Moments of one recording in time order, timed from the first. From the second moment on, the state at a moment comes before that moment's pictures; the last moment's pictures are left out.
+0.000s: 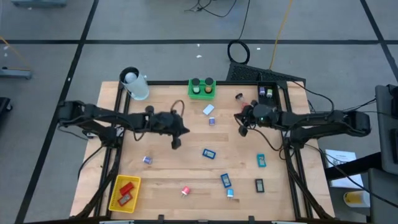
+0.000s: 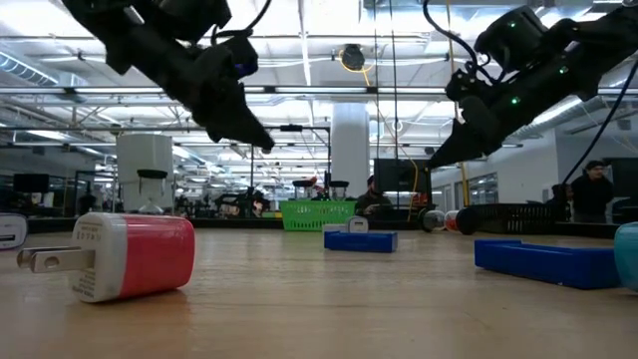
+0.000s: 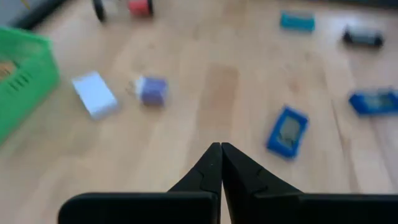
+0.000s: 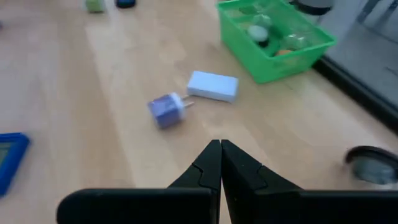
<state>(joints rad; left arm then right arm) 0.05 1.38 0.67 0.12 -0.03 -0.12 -0.25 1.05 0.38 0.14 0.18 0.11</state>
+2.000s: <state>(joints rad) -0.05 1.81 1.23 -0.50 0.09 0.09 -0.09 1.05 0.38 0.19 0.18 0.02</state>
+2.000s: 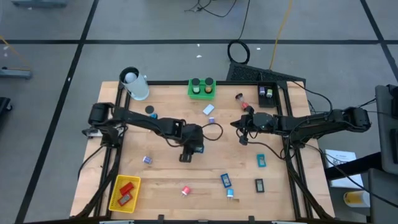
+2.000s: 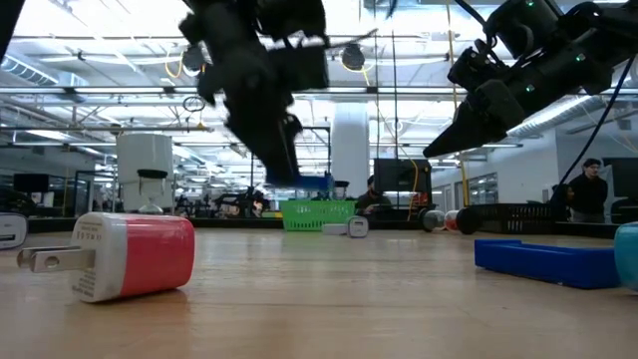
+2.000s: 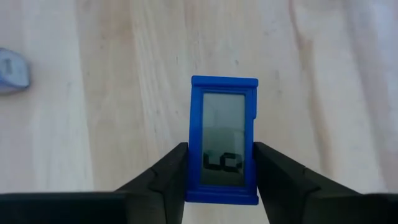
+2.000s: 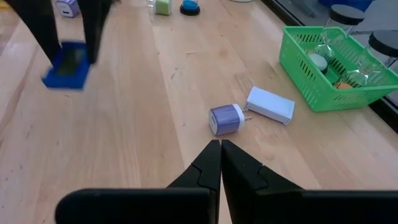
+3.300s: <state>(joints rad) -1.08 1.35 0.98 -0.86 -0.10 -1.80 -0.09 1.05 0.36 0.22 0.18 0.02</state>
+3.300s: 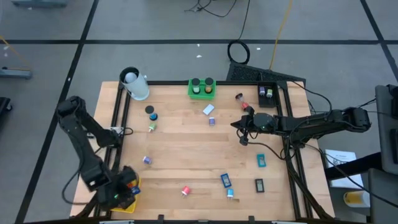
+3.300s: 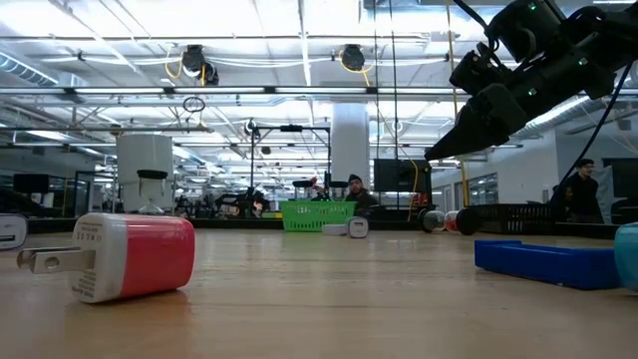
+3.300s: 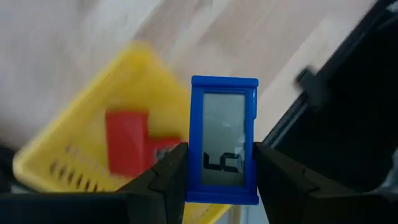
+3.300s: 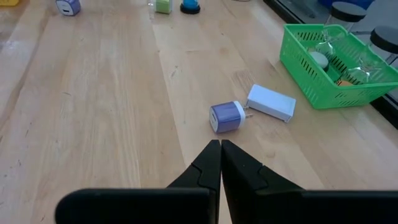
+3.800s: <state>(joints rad) -1.27 1.39 0.87 -0.79 -0.12 -2.09 -0.09 1.05 0.36 0.24 0.18 0.03</state>
